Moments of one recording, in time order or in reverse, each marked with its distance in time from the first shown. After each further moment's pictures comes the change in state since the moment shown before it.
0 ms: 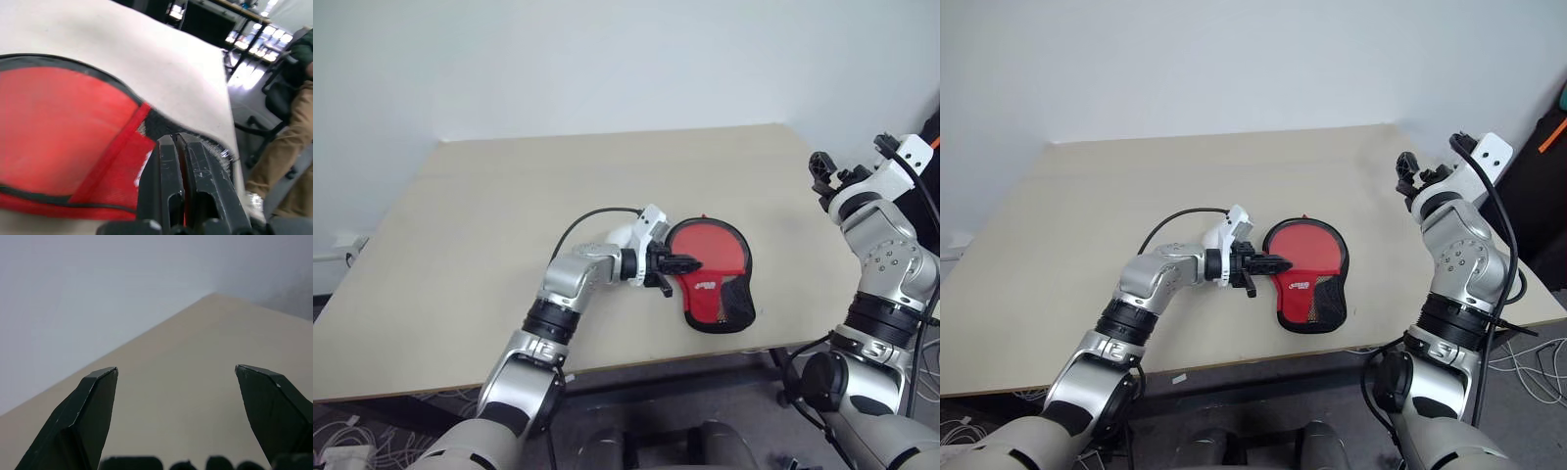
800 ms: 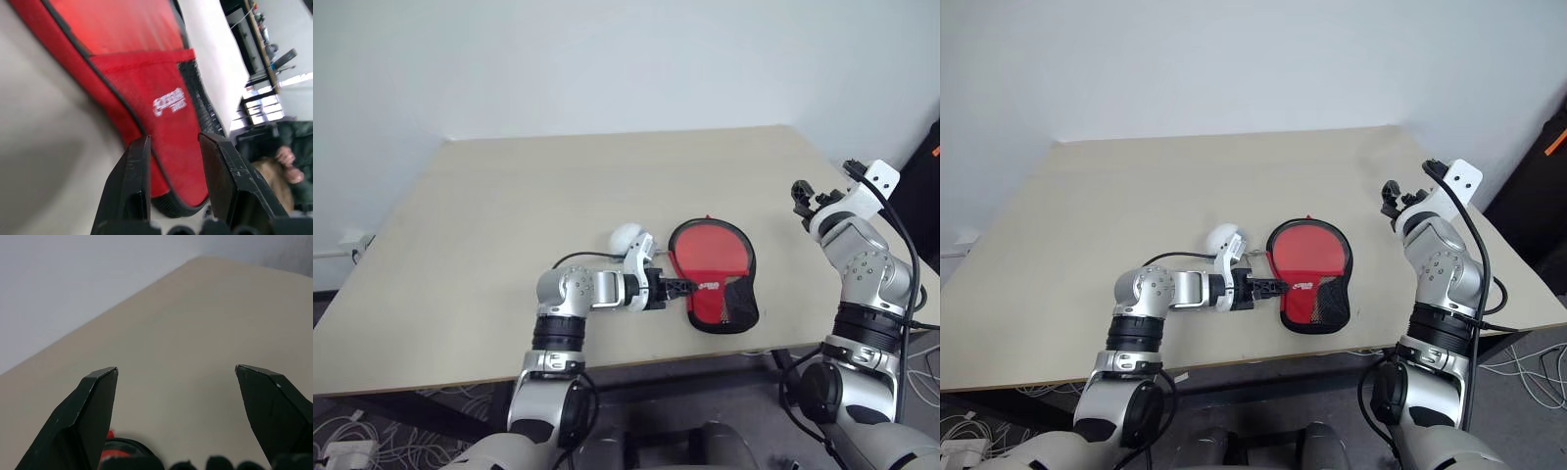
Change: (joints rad) left arm 0.006 -0.243 0.372 0.011 -0.179 0.629 0.463; right arm 0.043 0.023 0.056 0.079 0.002 -0.025 -0.078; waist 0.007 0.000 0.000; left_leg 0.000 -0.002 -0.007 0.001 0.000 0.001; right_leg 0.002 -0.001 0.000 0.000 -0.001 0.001
